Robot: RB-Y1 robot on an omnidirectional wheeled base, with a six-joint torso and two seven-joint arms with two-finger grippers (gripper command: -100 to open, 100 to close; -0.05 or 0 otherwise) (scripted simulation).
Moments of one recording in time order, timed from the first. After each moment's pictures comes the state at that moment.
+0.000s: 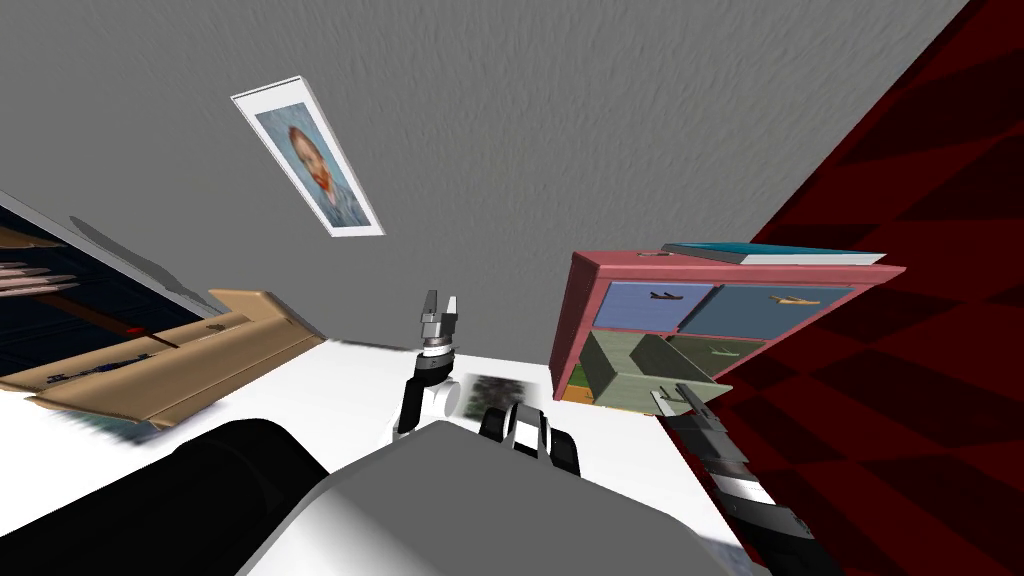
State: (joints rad) left arm 0.49 -0.01 0.00 -2.28 0.11 -0.59 -0.14; right arm 0.32 -0.17 -0.62 -1.42 0.84 -1.03 2.08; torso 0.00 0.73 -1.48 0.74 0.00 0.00
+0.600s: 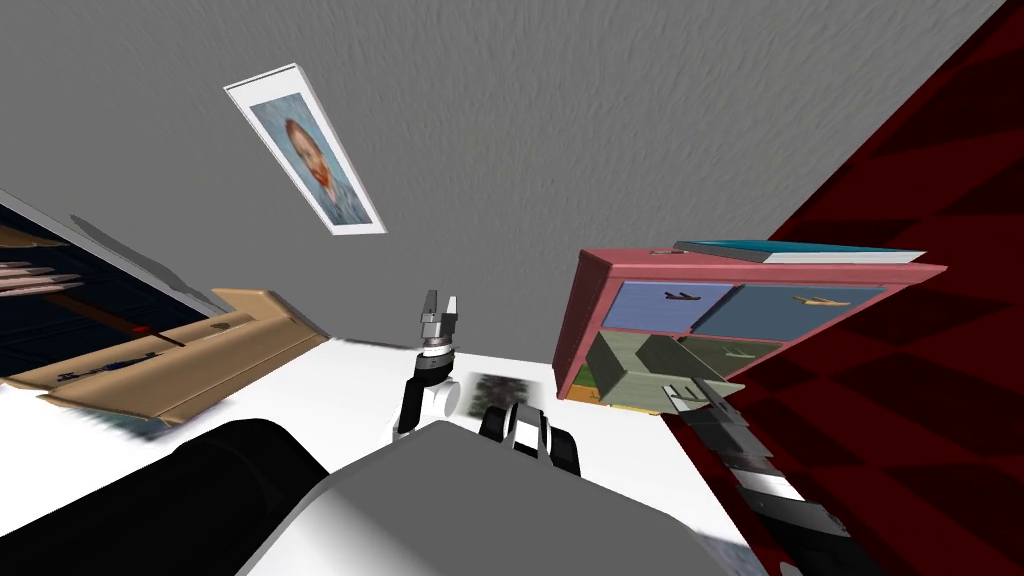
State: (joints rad) left arm 0.49 -0.01 0.00 -2.28 0.11 -0.59 -0.14; right arm 0.31 -0.25 -0.63 -1.46 0.83 -0.97 1.97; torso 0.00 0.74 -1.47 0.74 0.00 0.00
